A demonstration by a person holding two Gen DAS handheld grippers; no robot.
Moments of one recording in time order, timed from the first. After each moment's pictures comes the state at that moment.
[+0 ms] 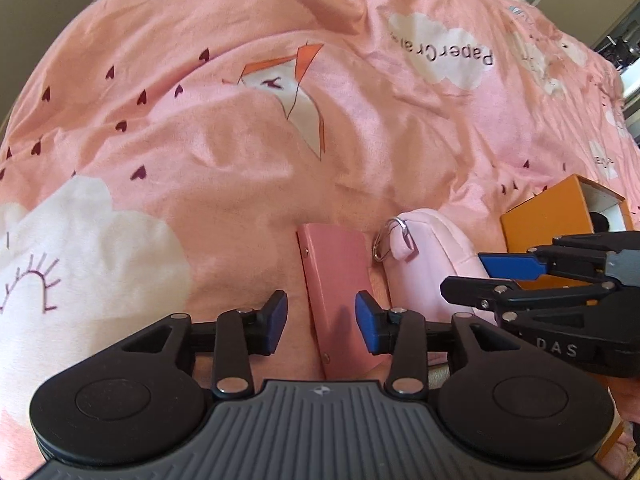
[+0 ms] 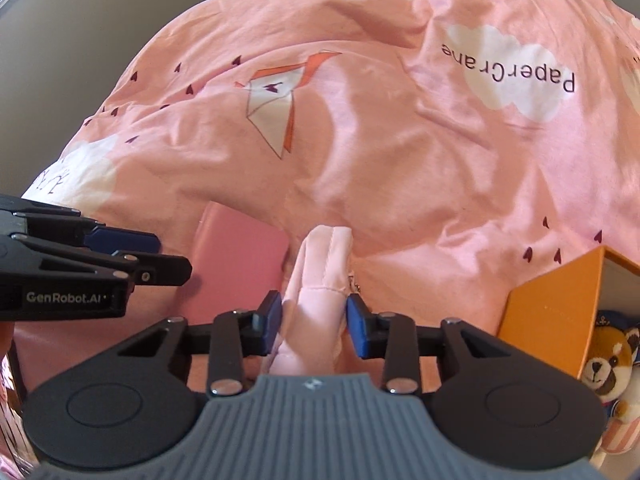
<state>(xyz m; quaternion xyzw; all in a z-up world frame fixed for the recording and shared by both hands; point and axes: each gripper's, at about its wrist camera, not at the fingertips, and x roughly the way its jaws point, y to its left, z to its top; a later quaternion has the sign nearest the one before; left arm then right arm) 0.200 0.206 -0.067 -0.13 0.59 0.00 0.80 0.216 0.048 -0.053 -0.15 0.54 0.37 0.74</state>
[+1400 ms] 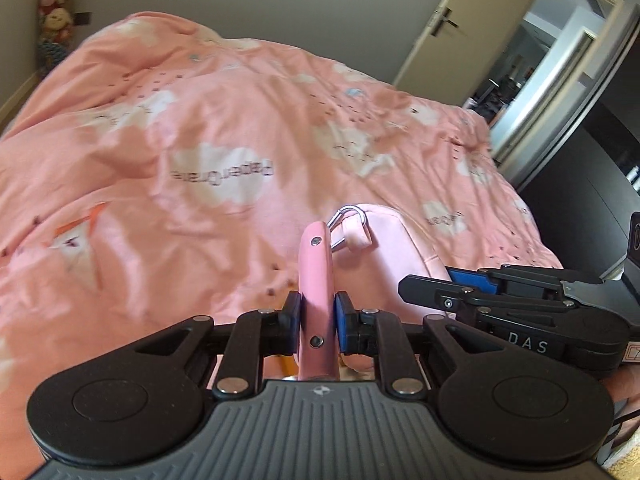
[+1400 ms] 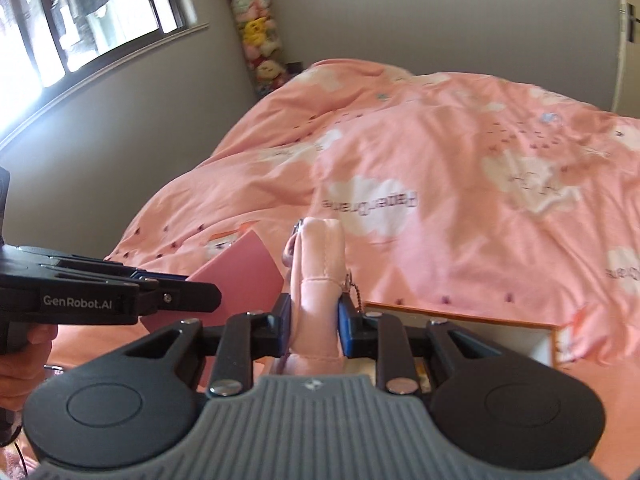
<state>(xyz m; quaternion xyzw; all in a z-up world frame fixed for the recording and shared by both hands) 0.203 0.044 0.061 -0.14 0.43 -0.15 0.88 0.212 -0.146 0.087 -0.04 0.38 0.33 0.86</state>
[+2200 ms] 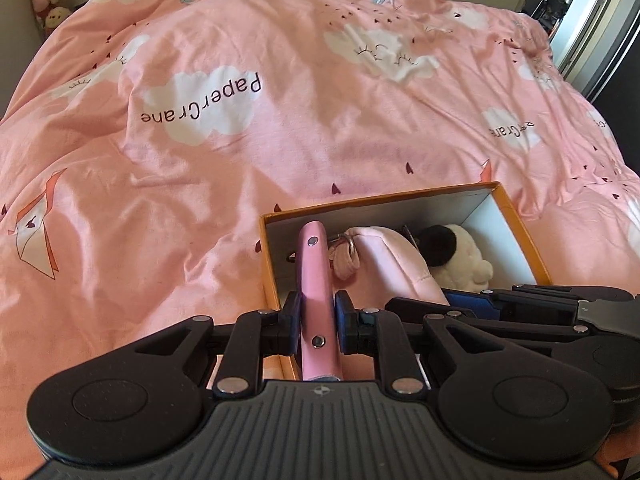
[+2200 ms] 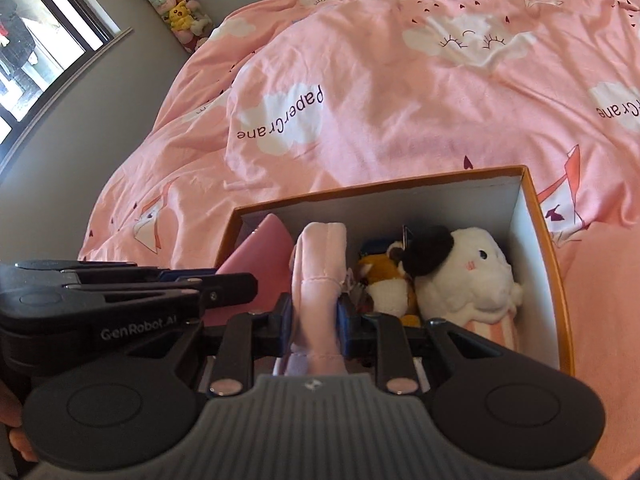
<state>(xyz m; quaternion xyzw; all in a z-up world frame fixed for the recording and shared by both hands) 0.250 -0.052 -0.030 -0.03 0.52 -0.06 0.85 0.267 -0.197 -0.039 0.07 0.49 0.31 0.81</state>
